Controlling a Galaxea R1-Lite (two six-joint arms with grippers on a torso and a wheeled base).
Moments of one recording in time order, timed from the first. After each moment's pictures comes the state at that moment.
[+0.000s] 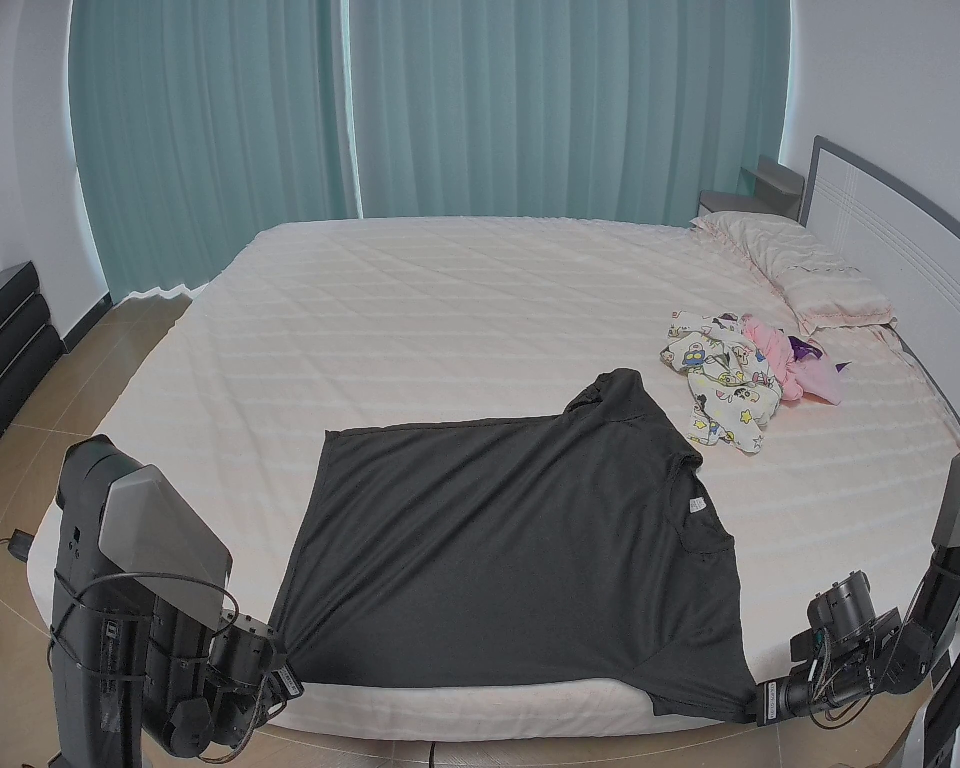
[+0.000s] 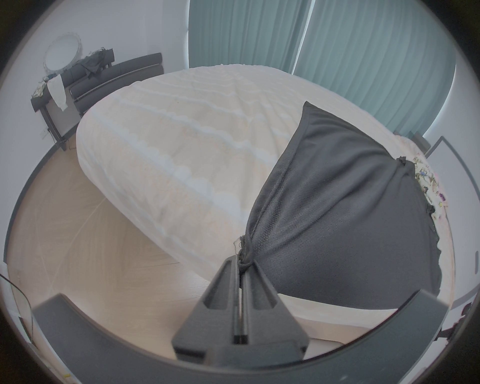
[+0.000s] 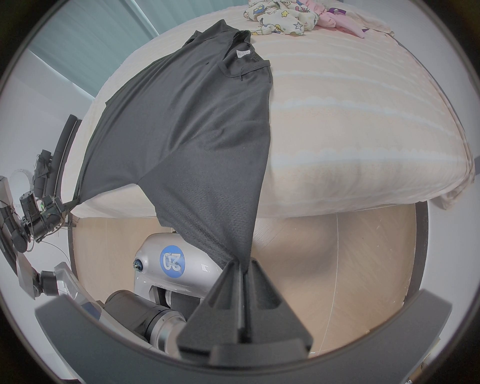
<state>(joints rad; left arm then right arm) -0.37 2.43 -0.02 -1.45 0.39 -0.78 0.23 1.95 -0.02 -0.73 0.07 0.30</state>
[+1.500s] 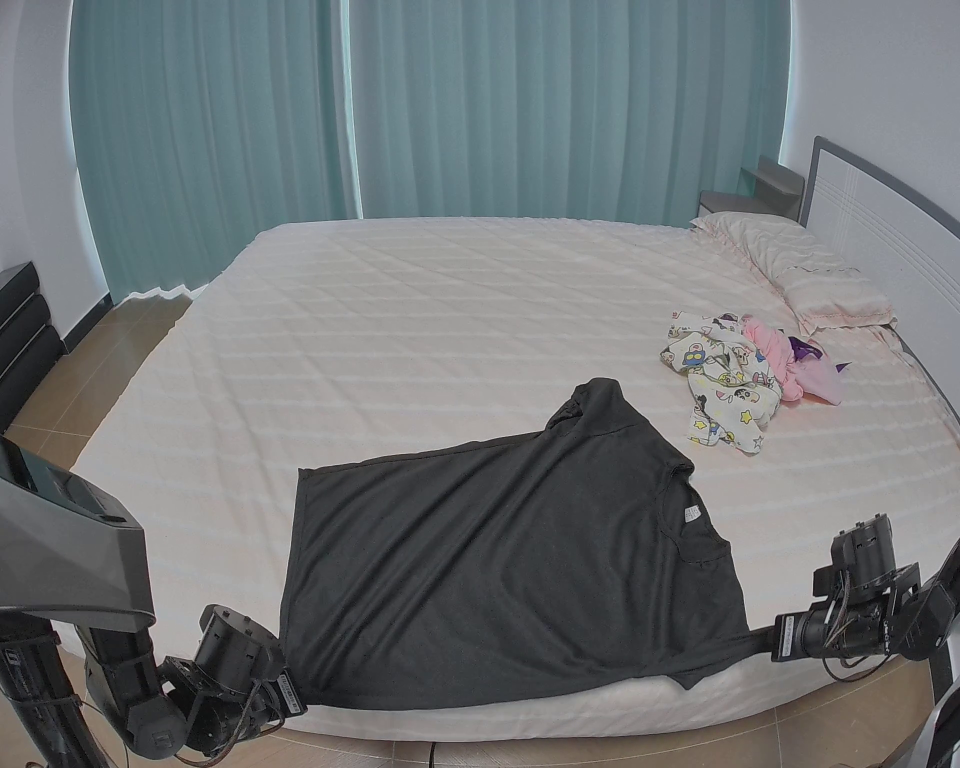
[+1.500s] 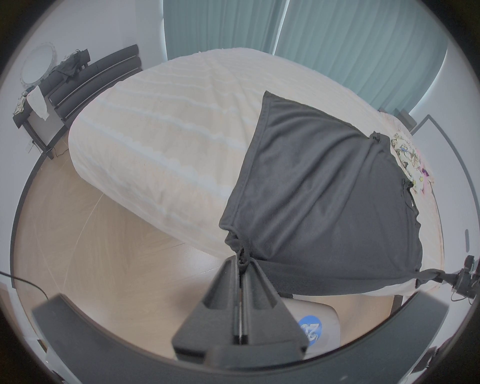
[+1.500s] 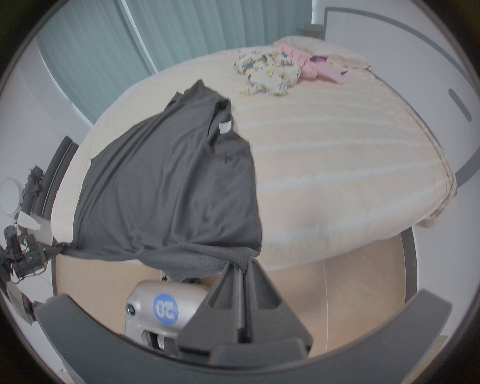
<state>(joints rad) -0.49 2.06 -0.05 -0.98 0.31 -0.81 0.19 1.78 -0.18 -0.62 -0.07 0.29</state>
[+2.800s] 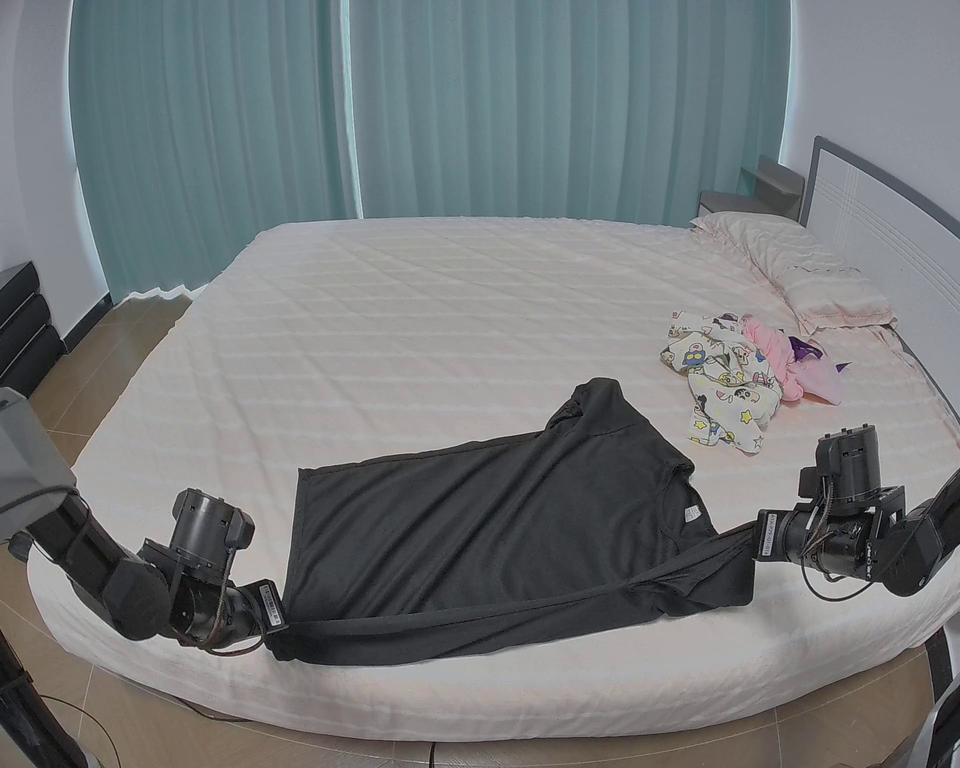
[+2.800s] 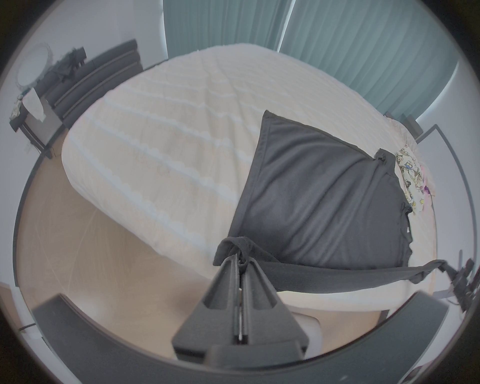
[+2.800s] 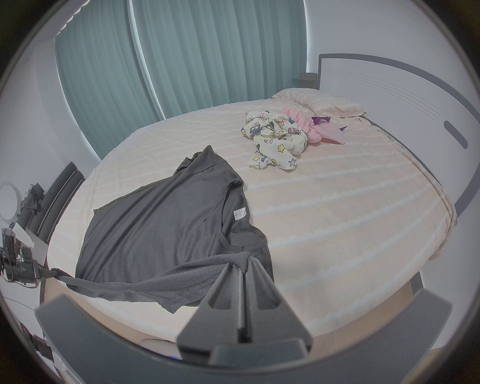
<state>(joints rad) -0.26 1.89 -0.49 -0.36 0.15 -0.65 0.23 1.80 -0.51 -0.60 -0.19 0.29</state>
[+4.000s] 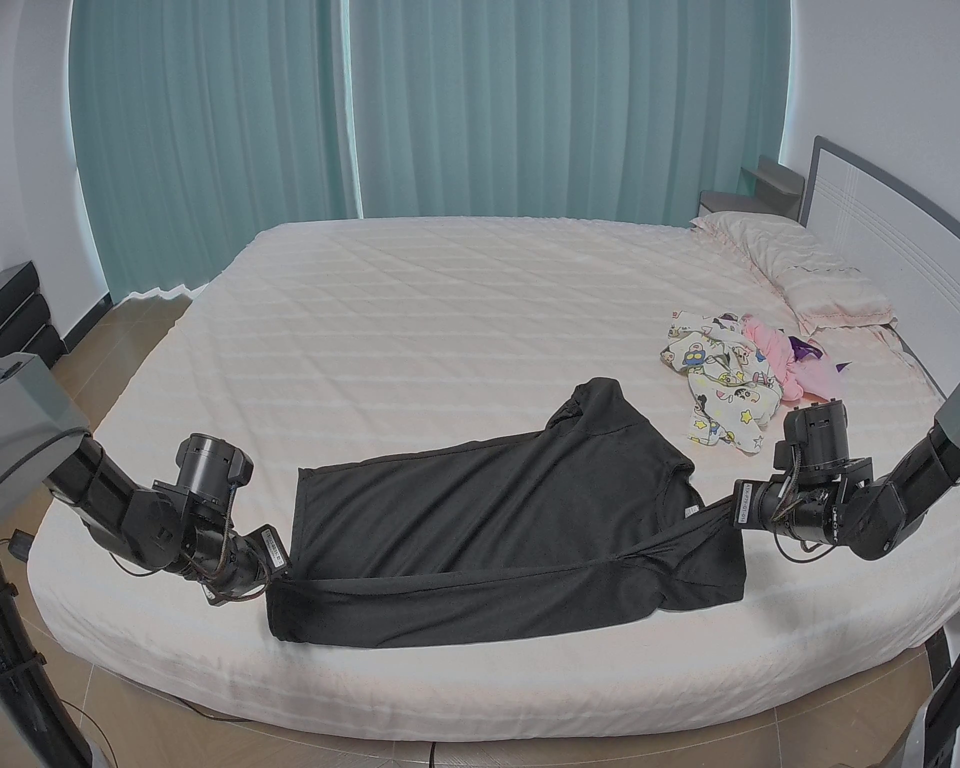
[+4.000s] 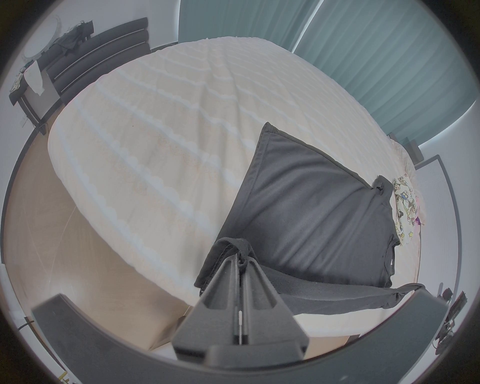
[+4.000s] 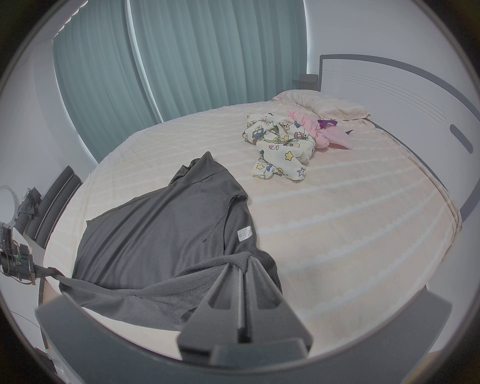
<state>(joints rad) -0.16 1.98 -0.77 -0.19 0.03 -0.69 0.22 1.94 -0.70 -0.56 -0.19 0.29</state>
